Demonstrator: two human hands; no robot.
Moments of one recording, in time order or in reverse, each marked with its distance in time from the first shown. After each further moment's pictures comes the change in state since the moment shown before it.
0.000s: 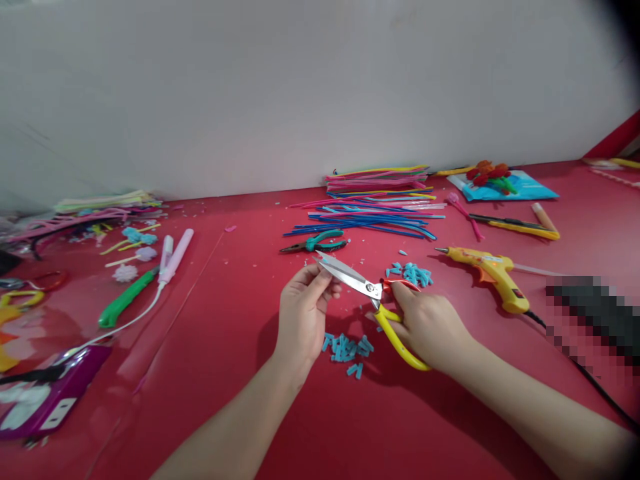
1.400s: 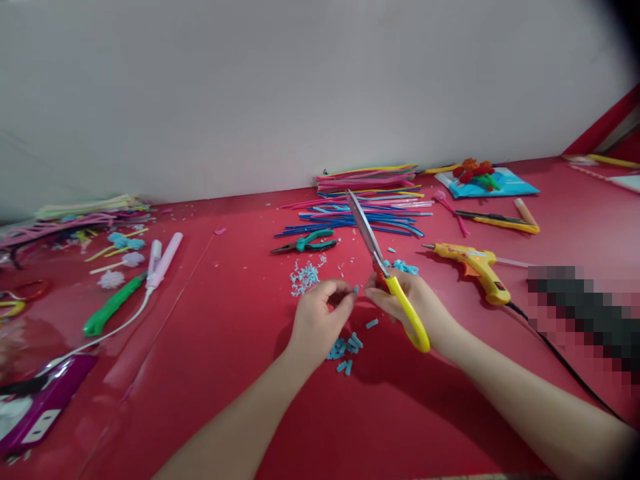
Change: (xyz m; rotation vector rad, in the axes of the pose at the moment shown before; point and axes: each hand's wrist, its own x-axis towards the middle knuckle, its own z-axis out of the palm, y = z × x) left_hand -0.009 -0.015 0.007 0.851 -0.182 0.170; right_hand 0.015 -0.002 -0.010 1.037 -0.067 0.301
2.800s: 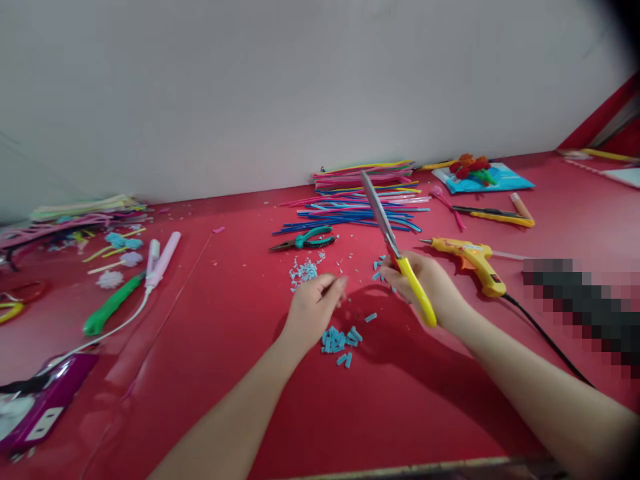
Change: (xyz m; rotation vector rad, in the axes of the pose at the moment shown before) left_hand 0.007 -0.005 -0.011 0.104 -0.168 -0.068; right_hand 0.006 0.009 -0.017 -0.161 0.185 0.027
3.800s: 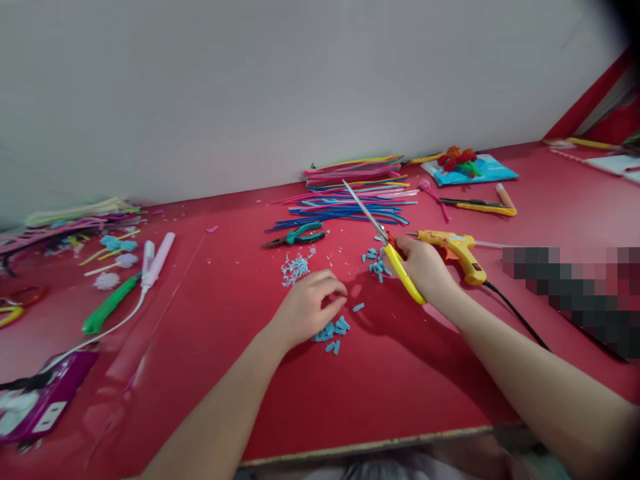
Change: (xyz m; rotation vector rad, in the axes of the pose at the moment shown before) left_hand -0.003 0.006 -0.002 0.446 -0.238 0.407; right_hand 0.011 0.017 -0.021 -0.377 0.099 -0.049
